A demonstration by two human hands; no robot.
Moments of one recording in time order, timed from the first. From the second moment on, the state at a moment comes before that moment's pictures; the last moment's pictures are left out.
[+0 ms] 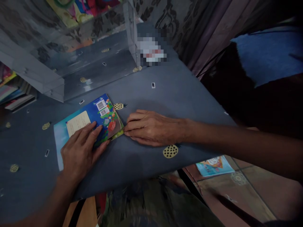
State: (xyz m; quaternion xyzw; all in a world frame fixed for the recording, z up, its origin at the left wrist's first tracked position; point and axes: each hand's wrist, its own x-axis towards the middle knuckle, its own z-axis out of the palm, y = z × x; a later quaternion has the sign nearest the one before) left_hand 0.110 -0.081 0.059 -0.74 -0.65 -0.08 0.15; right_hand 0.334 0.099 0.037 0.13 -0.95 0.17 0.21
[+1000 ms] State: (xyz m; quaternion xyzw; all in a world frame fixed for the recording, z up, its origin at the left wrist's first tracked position) left_hand 0.128 -0.079 0.055 -0.79 -0.61 -0.07 0.08; right_hand 0.335 0.096 0.038 0.08 -0.97 0.11 0.21
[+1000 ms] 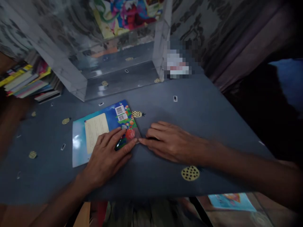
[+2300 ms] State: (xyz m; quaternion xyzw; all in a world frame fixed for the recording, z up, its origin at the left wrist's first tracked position) left_hand -0.001 -0.122 0.042 -0.62 -0.78 -0.08 0.04; right_hand 0.329 0.039 0.050 -0.07 -0.98 -0.07 0.17
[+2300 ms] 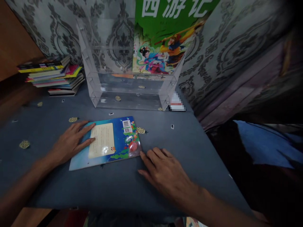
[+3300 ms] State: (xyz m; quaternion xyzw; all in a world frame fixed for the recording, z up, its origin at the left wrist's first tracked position) left_hand 0.181 -0.170 0.055 -0.72 -0.65 -0.21 0.10; right_hand 0.315 0.085 0.043 -0.22 -0.97 0.00 0.12
